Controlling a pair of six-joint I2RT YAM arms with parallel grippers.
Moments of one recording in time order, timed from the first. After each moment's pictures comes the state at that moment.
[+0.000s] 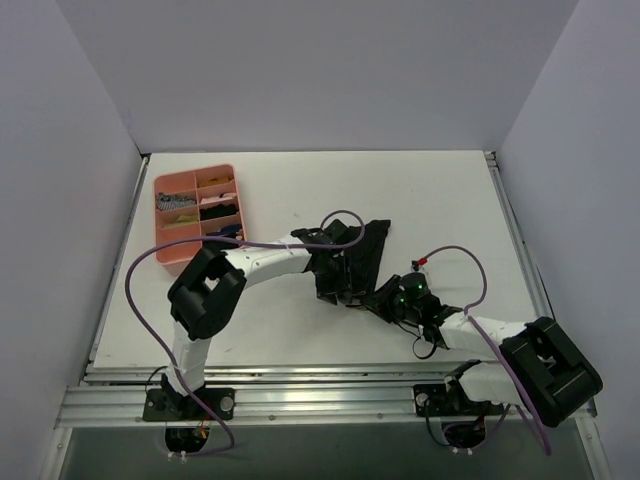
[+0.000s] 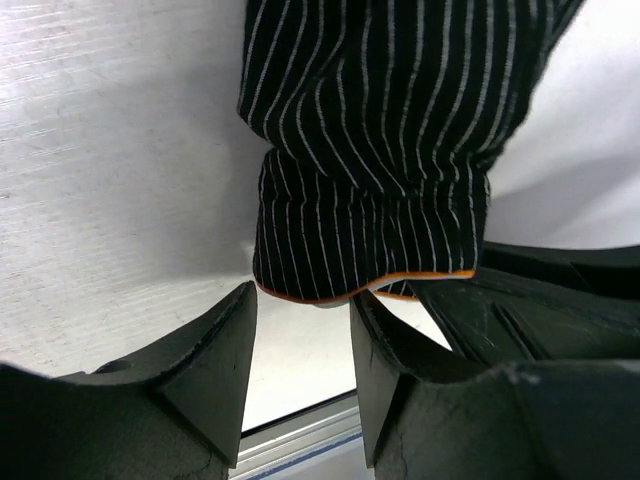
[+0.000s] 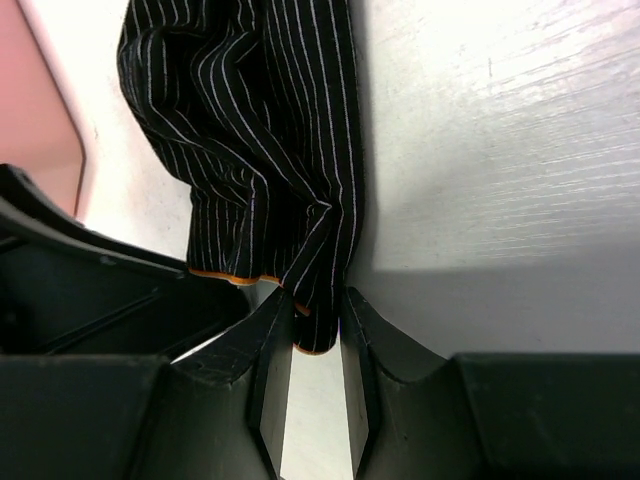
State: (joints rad) left arm -0.85 2.01 1.45 -0.64 0.16 -0.90; right arm 0.53 1.24 0.22 0.32 -0.08 1.16
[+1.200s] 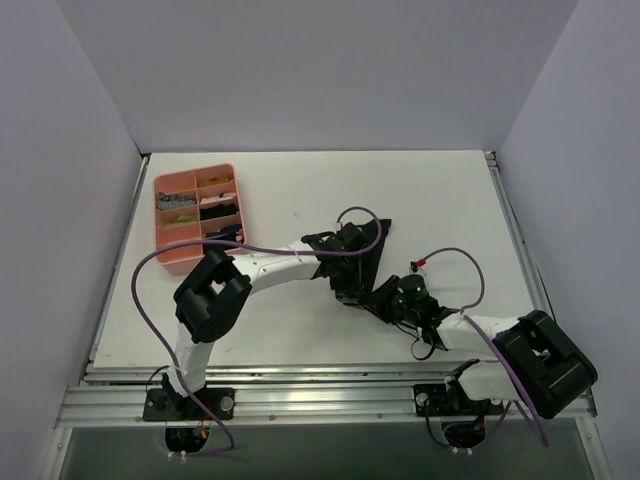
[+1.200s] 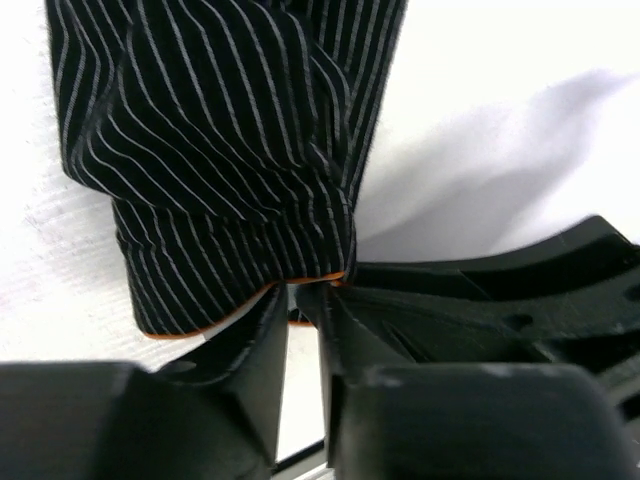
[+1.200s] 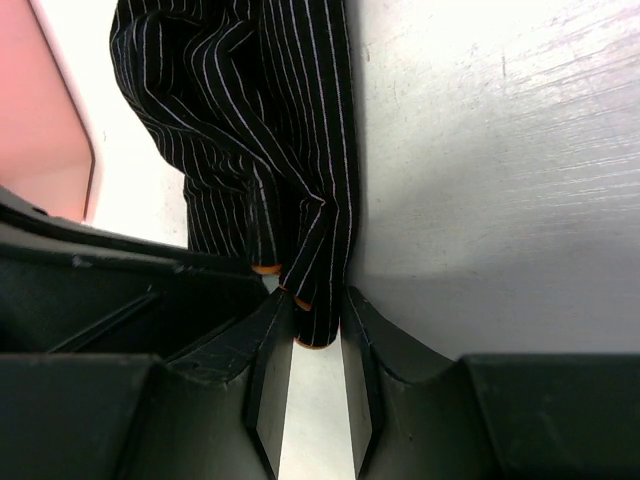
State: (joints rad) left arm -0.93 2.02 1.47 -0.50 0.08 -0.87; right arm 0.54 1.29 0.20 0.42 -0.07 1.19
